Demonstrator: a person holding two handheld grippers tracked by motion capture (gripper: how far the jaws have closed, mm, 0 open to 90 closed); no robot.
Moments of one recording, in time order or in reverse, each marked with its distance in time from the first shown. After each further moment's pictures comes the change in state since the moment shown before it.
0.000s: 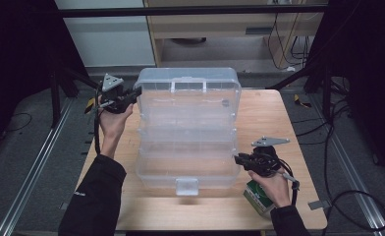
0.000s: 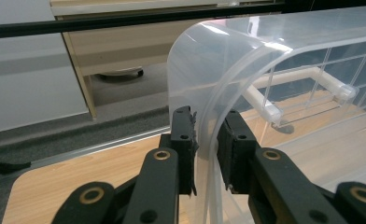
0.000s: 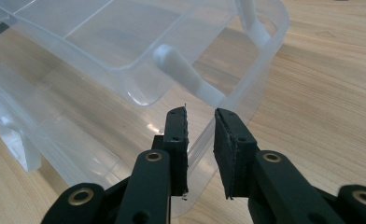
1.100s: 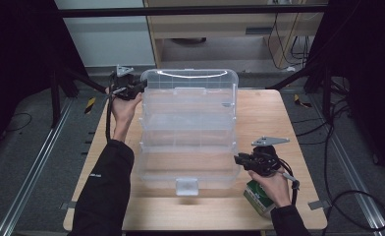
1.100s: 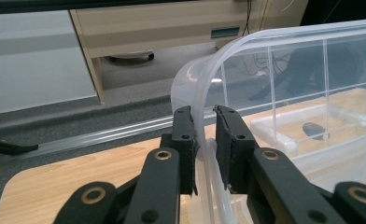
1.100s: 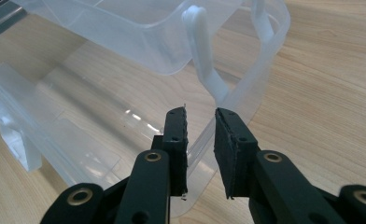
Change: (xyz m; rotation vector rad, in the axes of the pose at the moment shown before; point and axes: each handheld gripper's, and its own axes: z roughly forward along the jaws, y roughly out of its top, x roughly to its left) left arm 0.015 -0.001 0.063 0.084 0.024 -0.055; right arm 0.000 0.001 0.000 0.008 0.005 0.007
